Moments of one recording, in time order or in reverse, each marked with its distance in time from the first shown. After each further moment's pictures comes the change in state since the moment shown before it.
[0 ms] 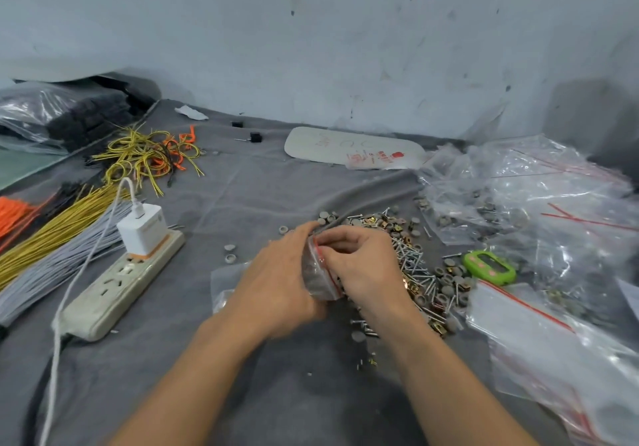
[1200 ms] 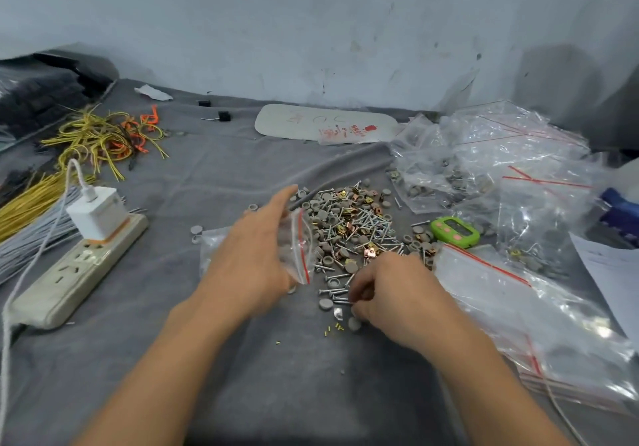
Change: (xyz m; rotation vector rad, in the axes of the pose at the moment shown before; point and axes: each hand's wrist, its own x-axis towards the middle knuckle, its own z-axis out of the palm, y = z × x) left_hand -0.005 0.014 0.010 0.050 0.109 0.064; right_hand -0.061 -0.005 -0.078 -1.104 -0.196 0.160
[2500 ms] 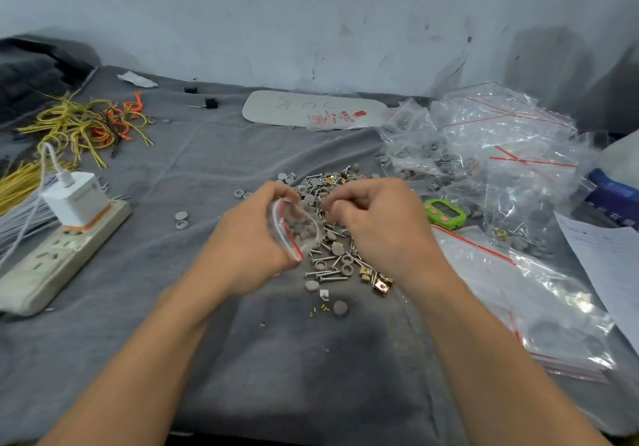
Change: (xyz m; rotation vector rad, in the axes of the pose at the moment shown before) left_hand 0.001 0.013 -0.002 -0.232 -0.081 -0.039; right_hand 0.014 -0.016 -0.026 0.550 0.393 -0.112
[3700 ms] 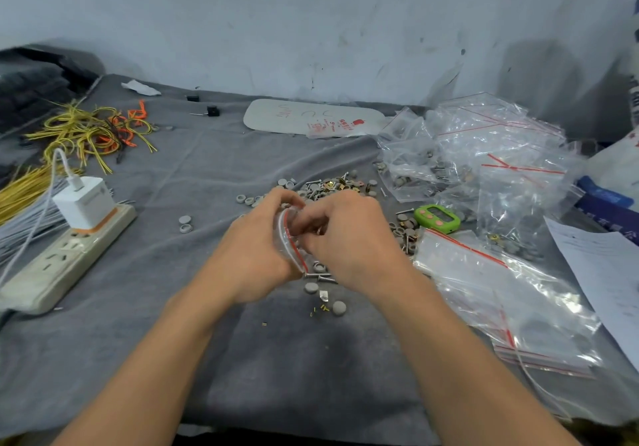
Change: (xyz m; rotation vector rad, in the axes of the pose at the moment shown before) left_hand -0.014 0.012 -0.001 -0.019 -0.053 0.060; right_hand -0.010 -0.021 0.017 -0.124 -0.180 -0.124
